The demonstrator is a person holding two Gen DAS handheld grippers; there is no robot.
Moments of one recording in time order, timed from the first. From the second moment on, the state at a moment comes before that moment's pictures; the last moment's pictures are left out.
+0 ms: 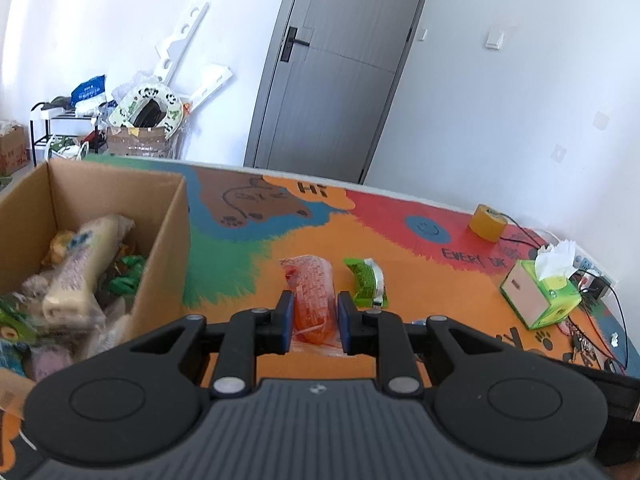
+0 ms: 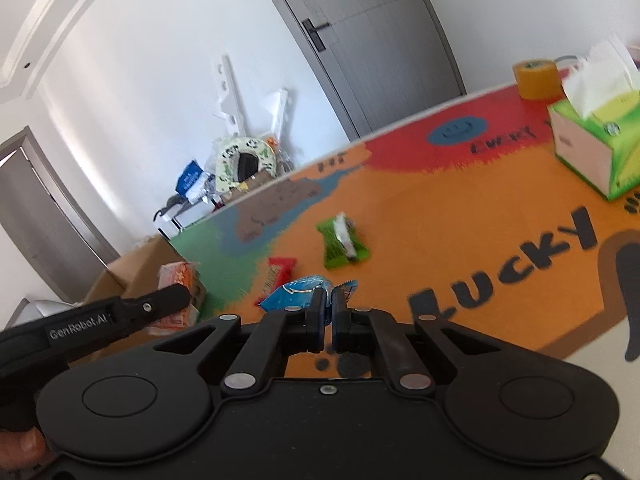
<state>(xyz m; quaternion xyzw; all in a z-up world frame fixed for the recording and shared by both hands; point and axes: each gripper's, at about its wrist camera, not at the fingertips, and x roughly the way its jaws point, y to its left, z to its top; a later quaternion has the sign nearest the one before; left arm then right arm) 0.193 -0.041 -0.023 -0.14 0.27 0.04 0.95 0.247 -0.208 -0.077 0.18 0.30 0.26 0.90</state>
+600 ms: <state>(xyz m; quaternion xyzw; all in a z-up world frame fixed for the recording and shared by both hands) 0.167 0.023 0.019 -0.14 0.22 0.10 0.96 0.243 -0.136 -0.024 0.16 0.25 0.33 0.90</state>
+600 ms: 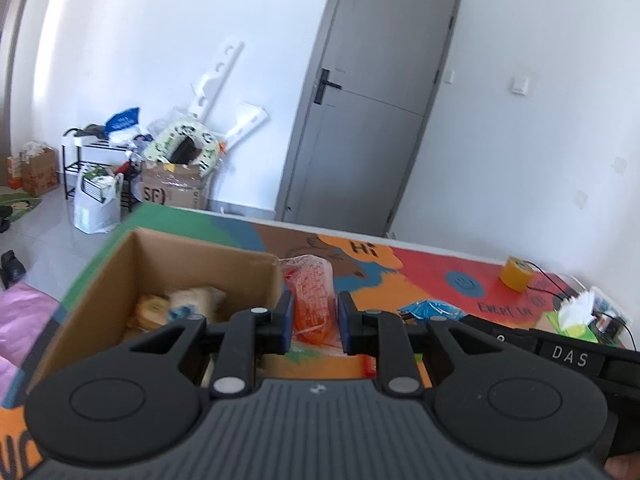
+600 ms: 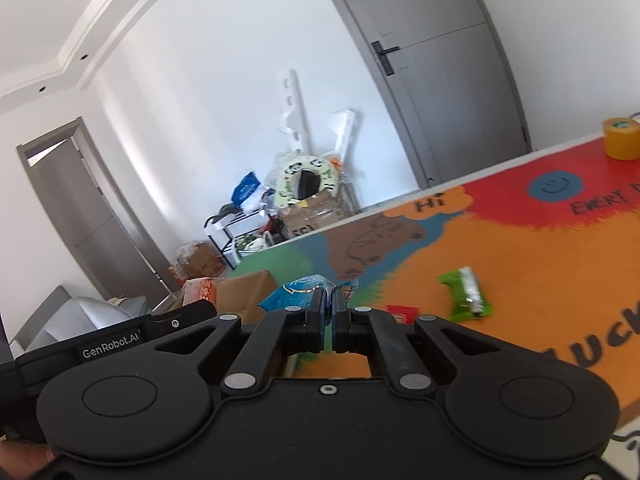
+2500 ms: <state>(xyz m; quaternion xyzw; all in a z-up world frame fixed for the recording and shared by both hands) 0.169 0.045 0.005 -0.15 0.28 0.12 0.94 0.235 -0.129 -0.036 0.13 0.30 0.31 0.90</state>
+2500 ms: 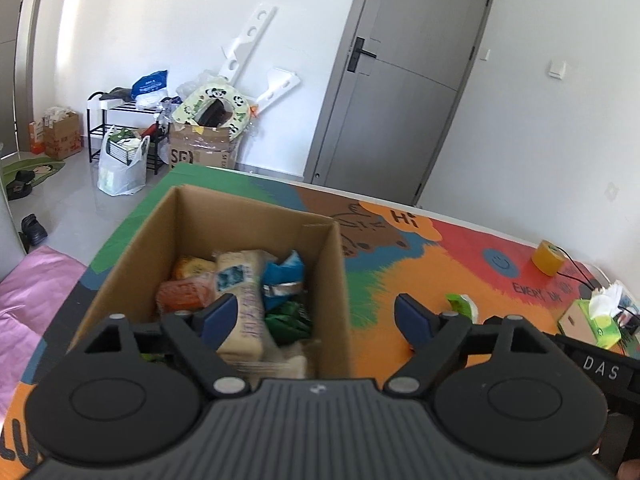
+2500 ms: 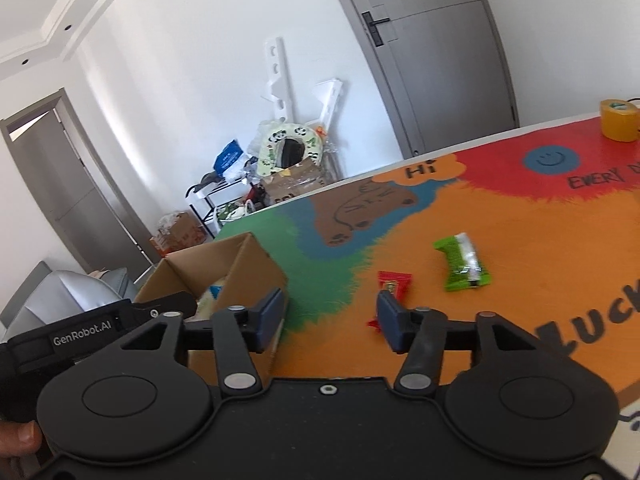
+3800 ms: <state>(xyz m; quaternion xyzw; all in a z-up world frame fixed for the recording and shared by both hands) 0.234 -0.050 -0.006 -0.10 0.32 0.05 0.94 0.279 -0.223 -0.063 0.17 0.31 0.23 0.91</state>
